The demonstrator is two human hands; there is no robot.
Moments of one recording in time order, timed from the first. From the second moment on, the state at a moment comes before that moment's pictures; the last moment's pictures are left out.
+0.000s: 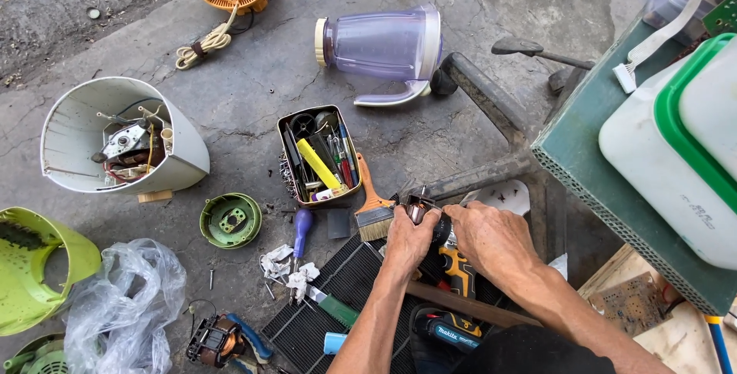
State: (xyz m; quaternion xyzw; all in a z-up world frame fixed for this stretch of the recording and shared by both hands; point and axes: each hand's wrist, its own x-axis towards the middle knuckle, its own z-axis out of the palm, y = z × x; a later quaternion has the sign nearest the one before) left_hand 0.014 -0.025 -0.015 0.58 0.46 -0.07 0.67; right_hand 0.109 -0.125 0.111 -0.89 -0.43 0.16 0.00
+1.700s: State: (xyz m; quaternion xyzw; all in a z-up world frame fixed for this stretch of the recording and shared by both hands) left_hand -0.066 -0.007 0.127 0.56 0.55 0.12 0.61; right_hand 0.086 -0.070 0.231 -0.86 -0.42 0.29 -0.01
